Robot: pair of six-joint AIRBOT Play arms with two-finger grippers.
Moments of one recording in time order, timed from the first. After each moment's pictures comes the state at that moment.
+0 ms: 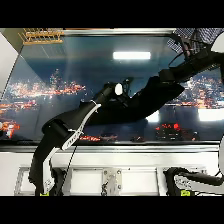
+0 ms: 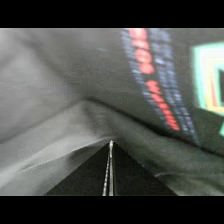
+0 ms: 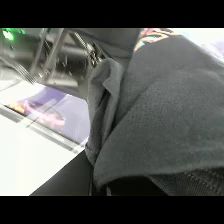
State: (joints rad) left arm -0.67 -2.03 1.84 1.10 -1.04 -1.75; right arm 0.06 -1.41 1.77 -1.11 1.67 1.46
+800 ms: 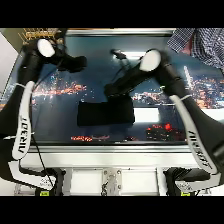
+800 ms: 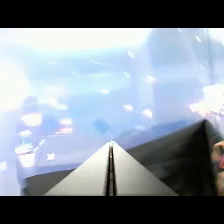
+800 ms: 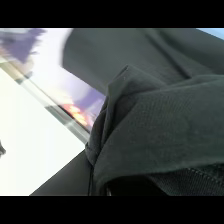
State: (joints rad) left arm -0.18 -1.62 1.84 1.31 -1.22 -1.69; right arm 0.53 -1.60 1.77 -1.02 1.36 1.60
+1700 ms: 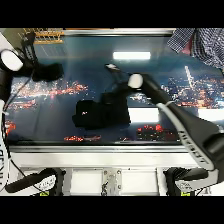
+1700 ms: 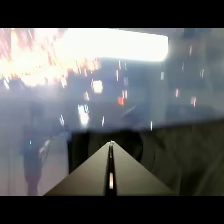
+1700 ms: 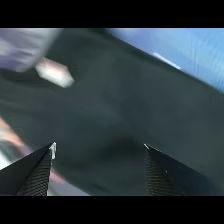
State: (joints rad) left arm -0.04 -1.30 1.43 1.31 -1.16 -1.66; right arm 0.45 -1.59 1.44 -1.01 1.03 1.37
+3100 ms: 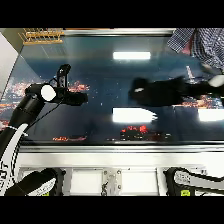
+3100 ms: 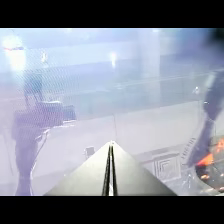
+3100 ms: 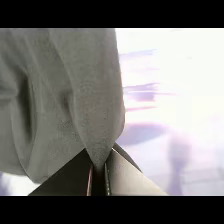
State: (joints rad) left arm -0.27 -1.19 1.08 1.31 -0.98 -1.68; right arm -0.37 -1.40 1.23 -1.22 0.98 1.50
